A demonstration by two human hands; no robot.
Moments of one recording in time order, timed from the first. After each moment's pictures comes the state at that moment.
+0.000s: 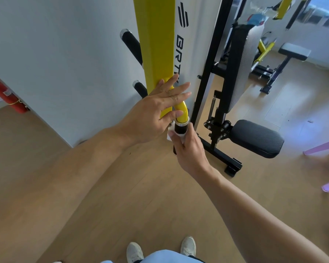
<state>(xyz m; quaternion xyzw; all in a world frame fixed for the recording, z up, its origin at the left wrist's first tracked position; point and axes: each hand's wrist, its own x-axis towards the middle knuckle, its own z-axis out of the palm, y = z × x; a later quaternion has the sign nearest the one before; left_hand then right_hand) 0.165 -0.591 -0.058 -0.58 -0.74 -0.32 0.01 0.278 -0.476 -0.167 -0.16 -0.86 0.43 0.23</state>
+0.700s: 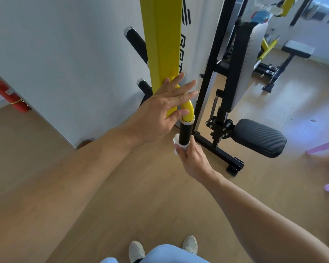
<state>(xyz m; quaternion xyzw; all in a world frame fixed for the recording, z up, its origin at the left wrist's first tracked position) 0.163 -0.581 -0.062 -0.59 -0.74 -0.33 0.03 0.287 -0.462 -0.202 -0.17 -0.90 0.38 0.14</state>
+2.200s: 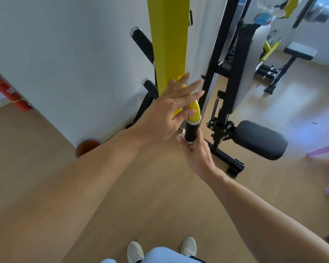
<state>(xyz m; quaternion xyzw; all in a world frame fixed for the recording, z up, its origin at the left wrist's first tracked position) 0.166 -0.566 -0.064 -0.58 -0.73 -0.36 0.02 0.278 -0.456 -0.183 -0.21 -0.85 0.45 0.20</state>
